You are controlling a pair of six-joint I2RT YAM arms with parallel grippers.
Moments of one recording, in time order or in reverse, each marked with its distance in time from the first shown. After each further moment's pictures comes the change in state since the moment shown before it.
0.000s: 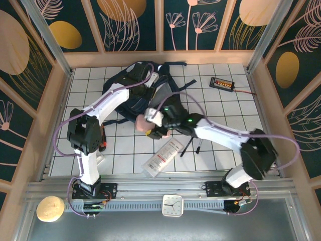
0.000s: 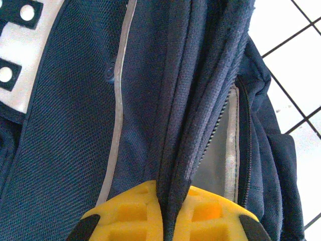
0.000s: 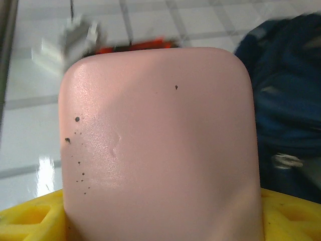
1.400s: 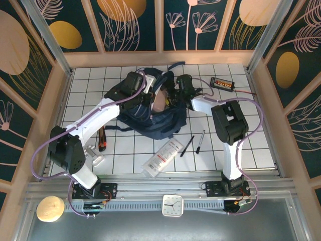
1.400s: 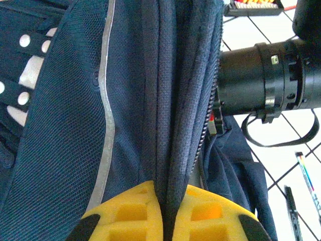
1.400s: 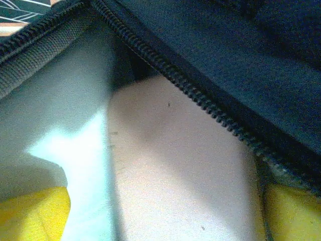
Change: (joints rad) left arm -0.071 -0.308 -0.324 0.226 0.018 -0.166; right arm -0.349 0.616 0.389 0.276 -0.087 1.627
